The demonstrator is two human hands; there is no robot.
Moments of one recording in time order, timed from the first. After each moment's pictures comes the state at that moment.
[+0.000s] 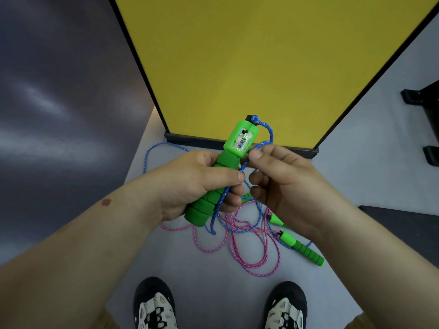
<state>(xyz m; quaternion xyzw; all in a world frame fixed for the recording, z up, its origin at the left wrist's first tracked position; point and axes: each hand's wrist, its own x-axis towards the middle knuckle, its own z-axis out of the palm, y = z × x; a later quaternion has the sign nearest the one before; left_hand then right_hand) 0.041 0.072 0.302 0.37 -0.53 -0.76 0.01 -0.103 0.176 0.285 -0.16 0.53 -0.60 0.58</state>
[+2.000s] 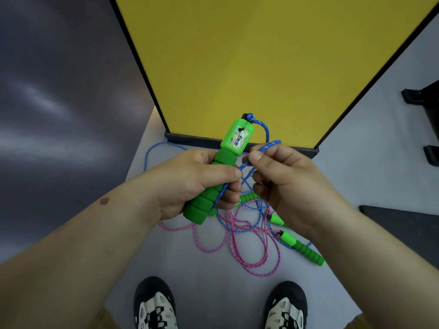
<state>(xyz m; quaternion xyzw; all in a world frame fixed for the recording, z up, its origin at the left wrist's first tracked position) 0.042 0.069 0.299 0.37 -0.53 -0.76 0.01 -0.100 0.175 0.283 -0.17 0.56 -0.61 0.53</state>
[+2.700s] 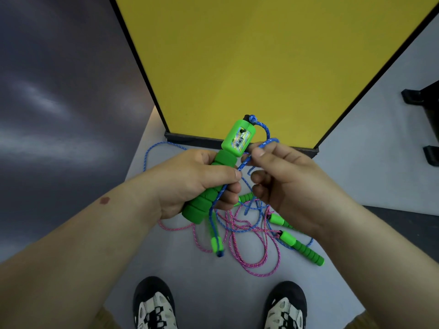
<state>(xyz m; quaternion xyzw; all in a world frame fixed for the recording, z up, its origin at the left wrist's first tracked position) 0.041 0.070 0.300 0.38 -0.53 -0.75 0.02 -0.107 0.176 0.284 -0.17 0.55 -0.59 0.57</state>
